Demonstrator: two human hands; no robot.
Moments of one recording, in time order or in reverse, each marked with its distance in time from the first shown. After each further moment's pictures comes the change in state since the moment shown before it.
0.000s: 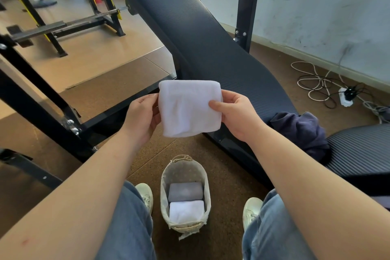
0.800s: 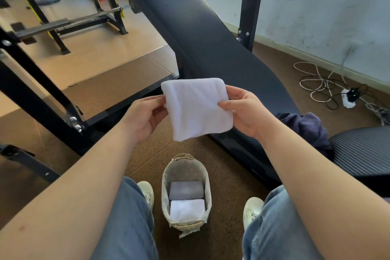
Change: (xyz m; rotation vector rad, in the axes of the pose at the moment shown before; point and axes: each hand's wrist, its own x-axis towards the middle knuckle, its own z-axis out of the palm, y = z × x) left_hand 0.000 0.007 -0.009 -0.142 -0.101 -0.143; right_hand -0.003 -0.014 -0.014 0.021 -0.199 0.045
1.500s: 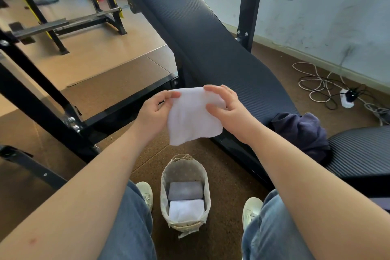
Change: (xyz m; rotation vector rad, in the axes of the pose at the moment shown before) left_hand -0.002 -0.018 0.012 0.631 -0.005 0.377; right_hand 0.000 0.015 0.027 -0.580 0.121 -0.113
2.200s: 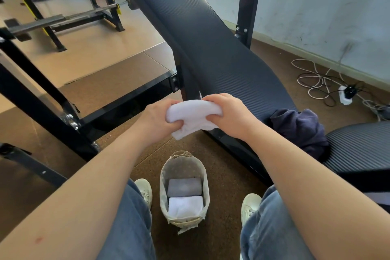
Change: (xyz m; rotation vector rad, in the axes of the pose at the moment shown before) left_hand -0.007 -0.009 0.005 0.594 -0.154 0.072; right_hand 0.002 0.015 -0.007 -0.647 0.014 -0.133
